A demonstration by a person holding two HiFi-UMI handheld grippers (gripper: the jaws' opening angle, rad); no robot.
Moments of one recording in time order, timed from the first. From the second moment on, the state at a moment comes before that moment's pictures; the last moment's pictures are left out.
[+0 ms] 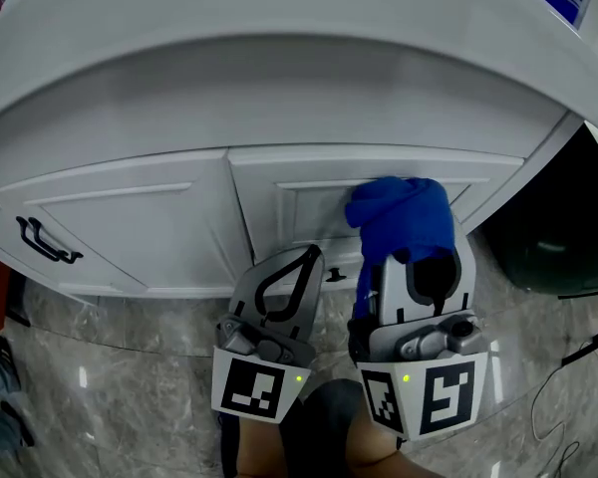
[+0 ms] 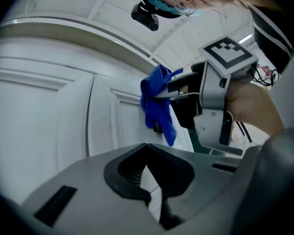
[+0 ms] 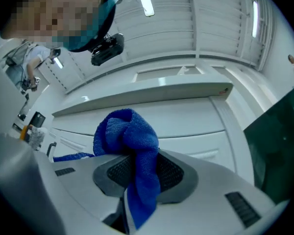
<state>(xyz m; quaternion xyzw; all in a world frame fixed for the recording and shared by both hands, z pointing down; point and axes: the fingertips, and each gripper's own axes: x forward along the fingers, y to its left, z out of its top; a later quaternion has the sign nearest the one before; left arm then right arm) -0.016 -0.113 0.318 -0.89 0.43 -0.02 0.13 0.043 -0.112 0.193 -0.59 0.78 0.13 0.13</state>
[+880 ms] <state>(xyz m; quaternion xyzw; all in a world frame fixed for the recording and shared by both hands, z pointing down) -0.055 -0.119 0.320 -0.87 0.48 0.02 0.09 -0.065 -0.110 0.223 -0.49 0.87 0.08 0.08</state>
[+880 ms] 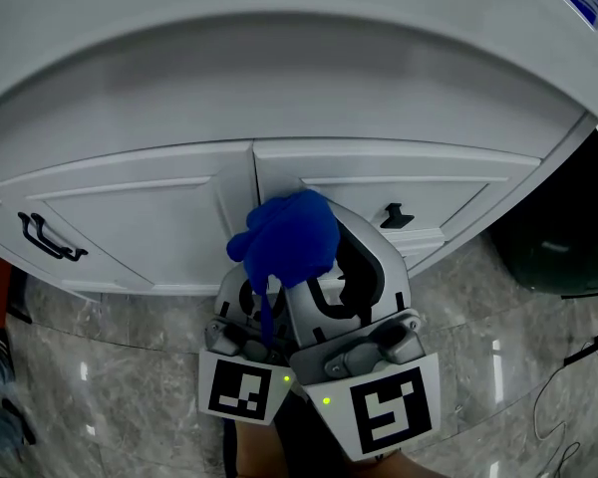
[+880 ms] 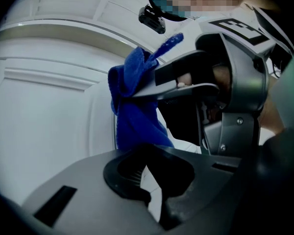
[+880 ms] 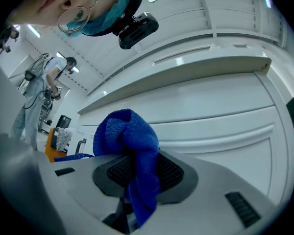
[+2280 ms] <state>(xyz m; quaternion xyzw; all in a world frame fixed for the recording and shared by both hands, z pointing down) -0.039 -0.117 0.320 -0.88 0.47 0.02 0.08 -0.016 -0.123 0.219 -0.51 0.85 0.10 0.11</state>
